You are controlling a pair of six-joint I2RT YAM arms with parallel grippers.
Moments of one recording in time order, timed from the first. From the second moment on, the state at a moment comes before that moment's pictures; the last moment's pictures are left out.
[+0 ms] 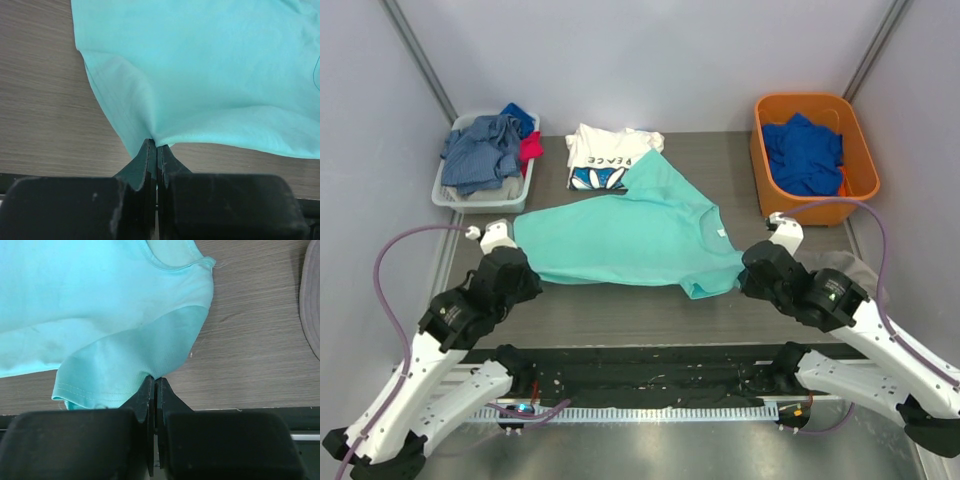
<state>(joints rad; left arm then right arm) -0.60 0.66 0.93 -1.03 -0.44 -0.72 0.84 0.80 0.98 -1.06 0.51 0.87</state>
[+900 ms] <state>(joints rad) -0.60 0.48 1.05 -1.33 -0.42 -0.91 0.84 0.79 1.04 -1.13 0.48 0.87</state>
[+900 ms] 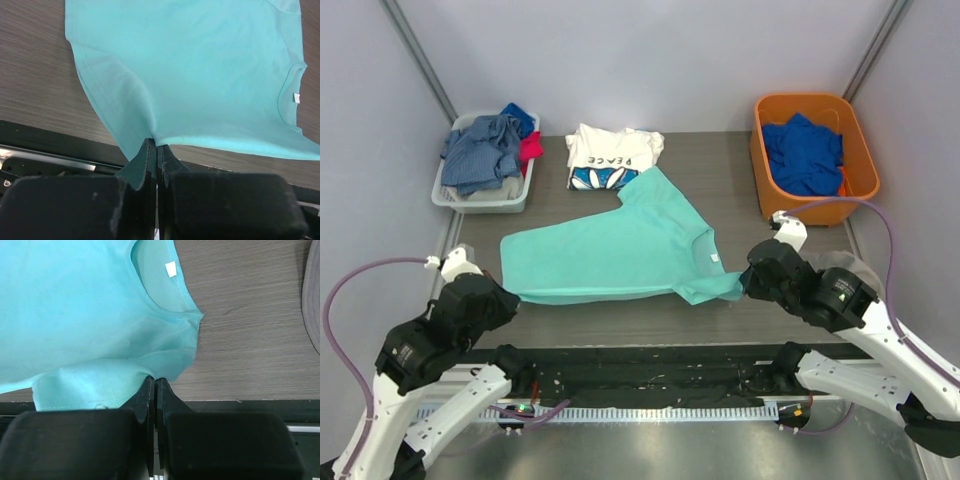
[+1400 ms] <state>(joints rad) -0.60 0.64 0.97 -1.21 -0.50 -0.95 0.80 1.06 1.04 -0.86 0.49 0.74</state>
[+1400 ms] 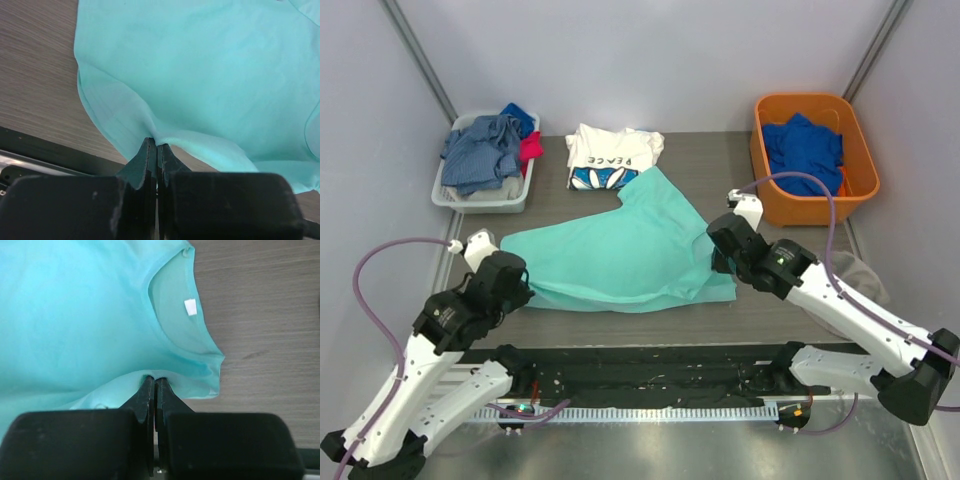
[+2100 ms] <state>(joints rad) -0.60 0.68 0.92 -1.32 -0.50 -1.03 0.57 1.34 1.05 -0.58 0.30 0.57</state>
